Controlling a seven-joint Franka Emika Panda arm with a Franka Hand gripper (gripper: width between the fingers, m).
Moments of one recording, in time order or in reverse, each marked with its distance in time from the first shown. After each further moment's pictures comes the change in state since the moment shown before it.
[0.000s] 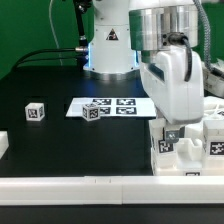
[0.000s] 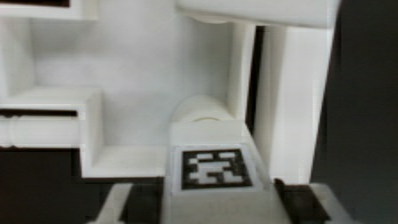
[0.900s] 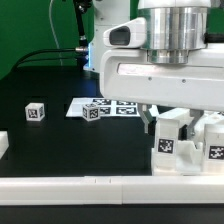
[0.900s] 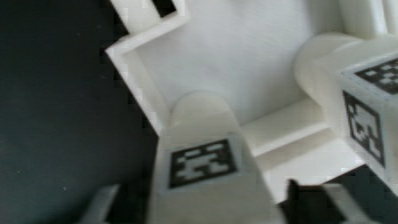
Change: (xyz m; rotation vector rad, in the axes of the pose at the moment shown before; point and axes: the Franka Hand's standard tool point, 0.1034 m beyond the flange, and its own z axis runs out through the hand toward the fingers) arm -0.002 0.001 0.001 -0.029 0.055 -0.993
